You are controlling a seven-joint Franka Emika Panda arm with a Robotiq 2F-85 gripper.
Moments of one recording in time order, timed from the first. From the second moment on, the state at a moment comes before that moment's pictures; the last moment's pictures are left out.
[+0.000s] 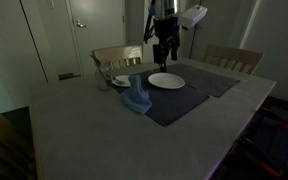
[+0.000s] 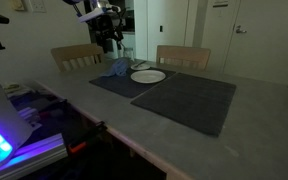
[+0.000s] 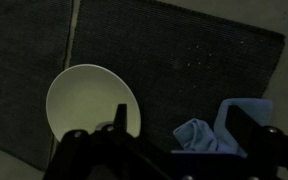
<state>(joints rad) 0.19 0.17 0.17 -2.23 -0.37 2.26 0.33</state>
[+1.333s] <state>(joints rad) 0.18 0.49 0.12 -2.03 -0.20 2.56 0.15</state>
